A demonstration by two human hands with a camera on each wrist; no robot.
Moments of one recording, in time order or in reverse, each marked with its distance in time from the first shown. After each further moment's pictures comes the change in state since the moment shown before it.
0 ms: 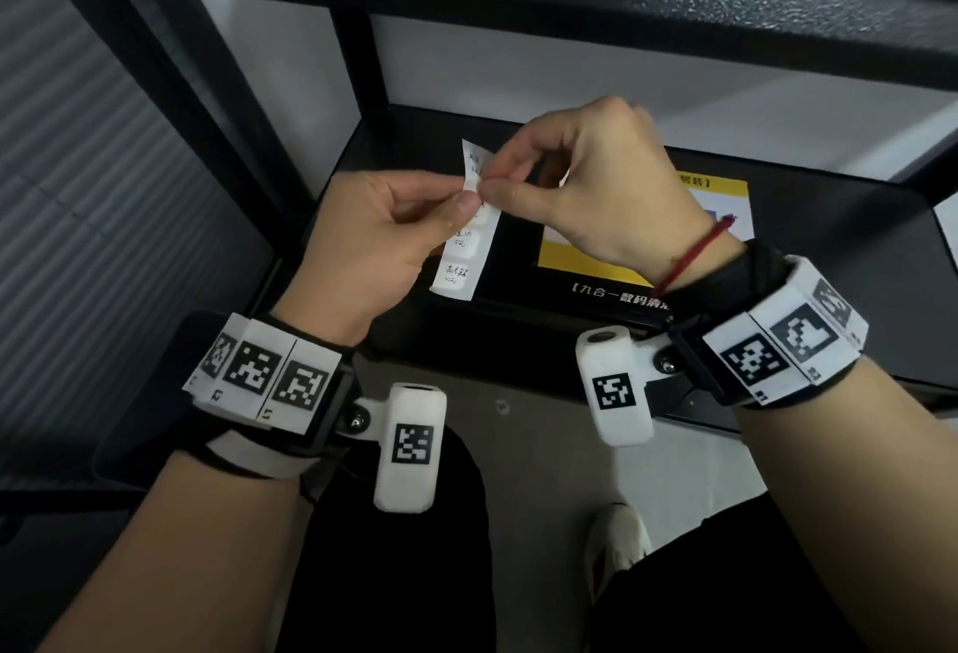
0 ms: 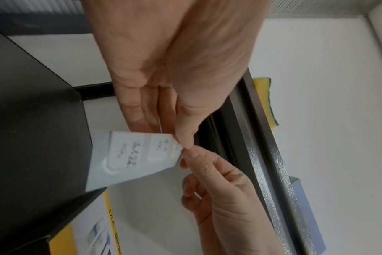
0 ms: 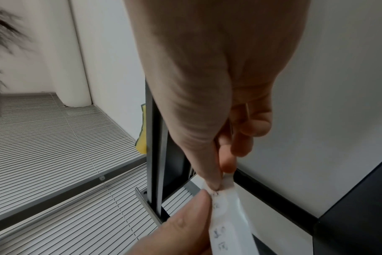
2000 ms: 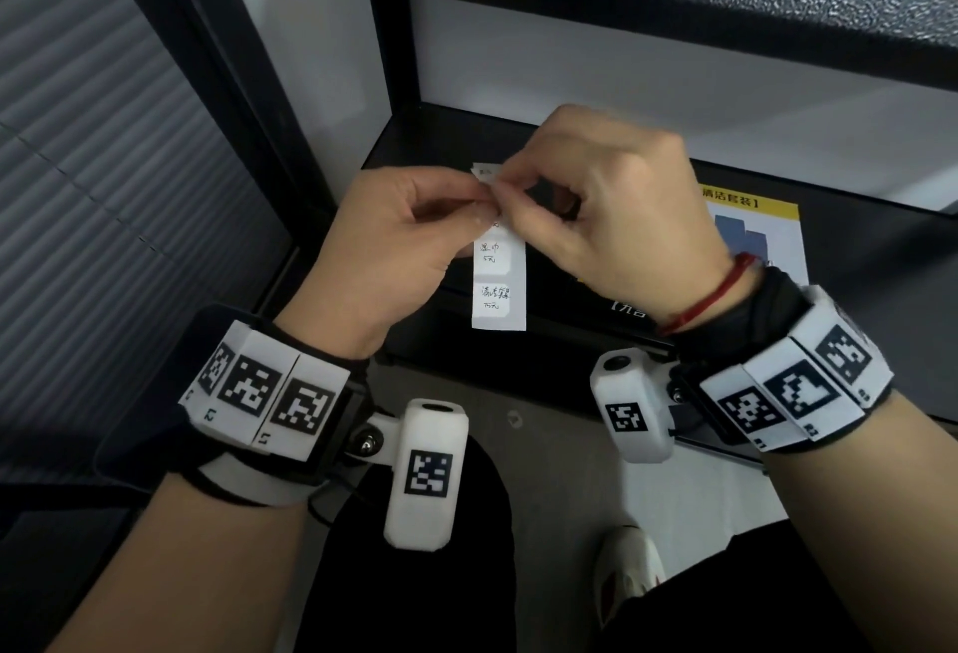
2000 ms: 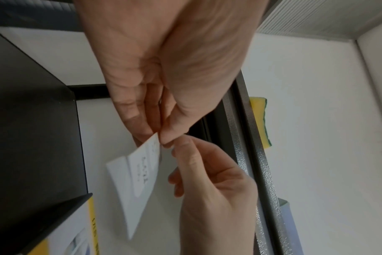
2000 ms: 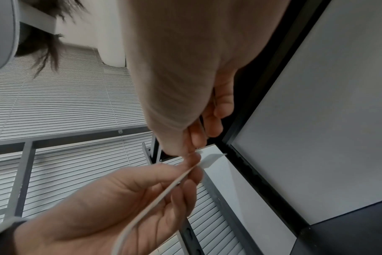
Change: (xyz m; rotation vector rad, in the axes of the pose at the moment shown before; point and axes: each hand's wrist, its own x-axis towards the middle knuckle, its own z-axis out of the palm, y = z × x) left_hand 0.006 -0.005 -0.019 -0.020 0.008 -0.031; right_hand 0.007 -0.010 0.033 -0.209 0.202 -0.367
